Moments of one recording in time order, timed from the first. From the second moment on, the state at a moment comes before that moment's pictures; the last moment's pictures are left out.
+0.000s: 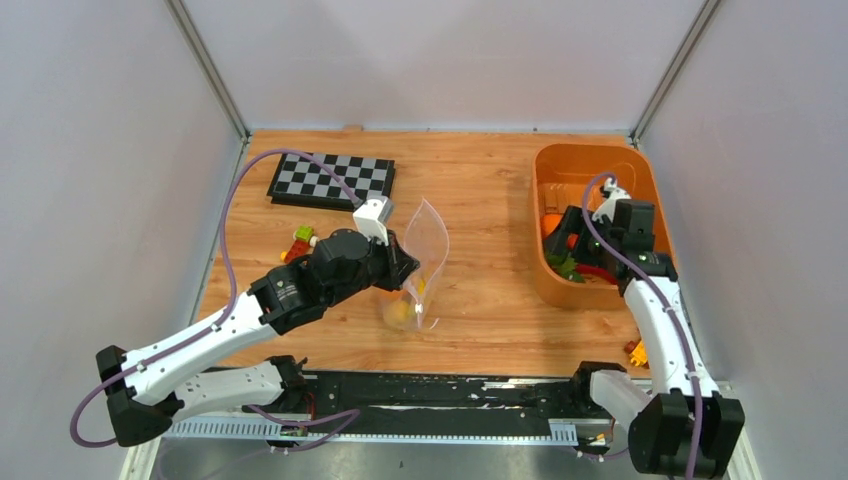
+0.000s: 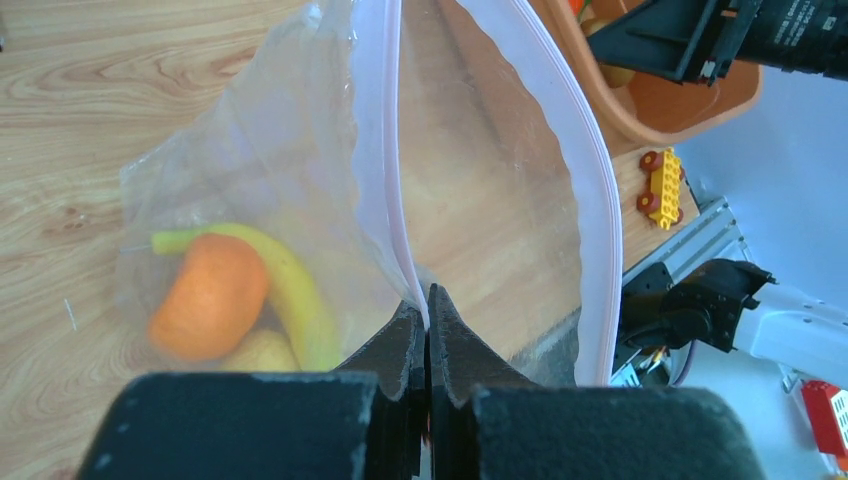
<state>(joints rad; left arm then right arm) -1.00 0.95 0.96 -0.42 -0.21 -0.61 -0.10 1.03 0.82 -0.54 -0.31 0.27</state>
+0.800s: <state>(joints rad) -1.00 0.90 0.96 -0.46 -0.25 -0.60 0.44 0.98 0.94 -0.44 0.11 0.29</state>
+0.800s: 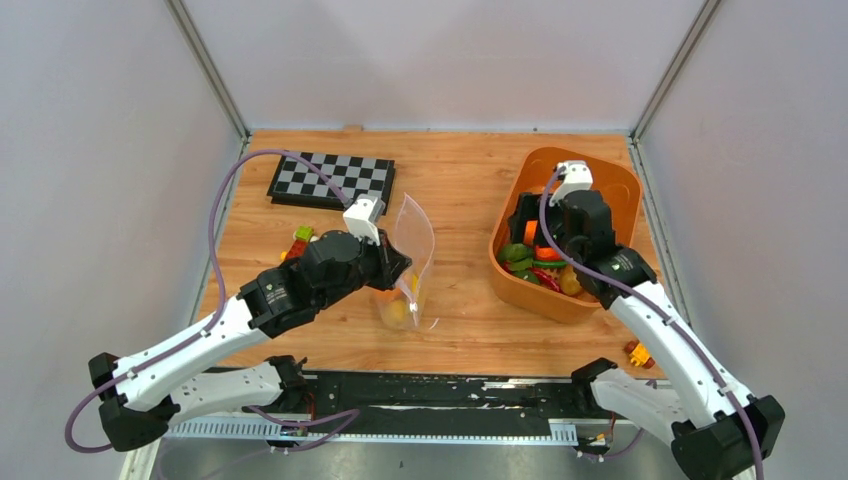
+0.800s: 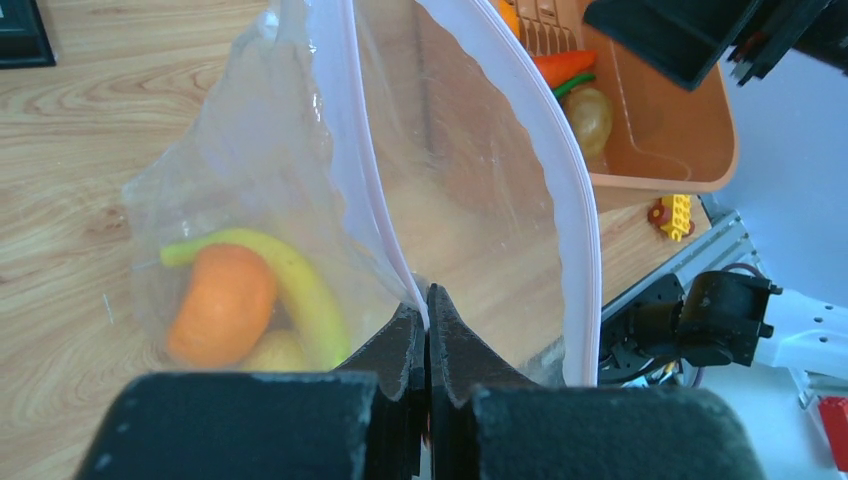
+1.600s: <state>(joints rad) -1.00 0.88 0.96 -0.48 -0.27 -0.59 0.16 1.53 1.03 -0.30 0.01 0.23</state>
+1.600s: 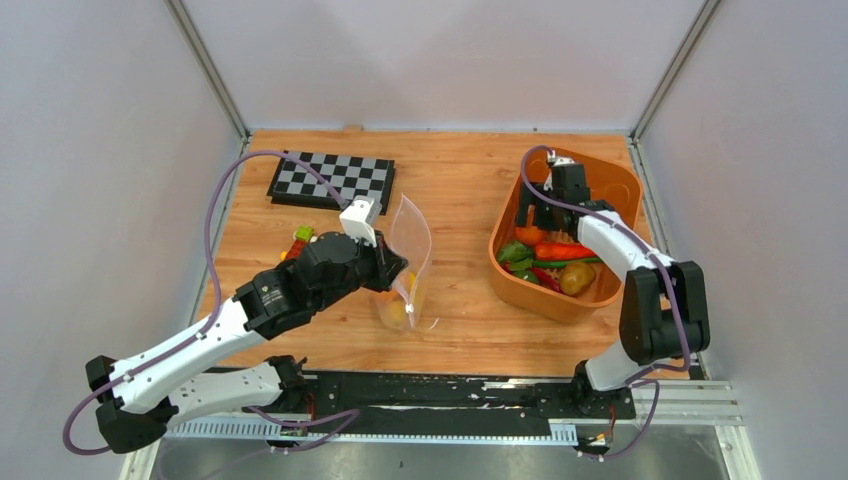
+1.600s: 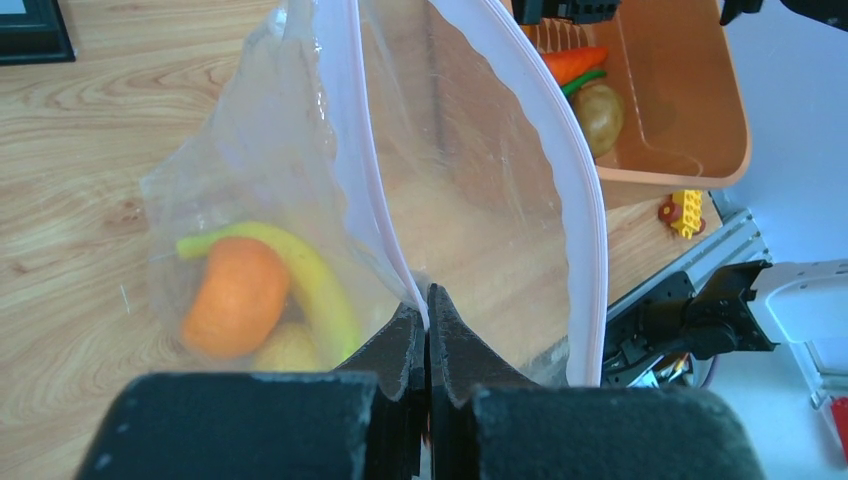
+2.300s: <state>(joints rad) -1.00 0.88 0.96 -0.50 -0.26 -0.59 0.15 1.42 0.90 -0.25 -0.09 0.28</state>
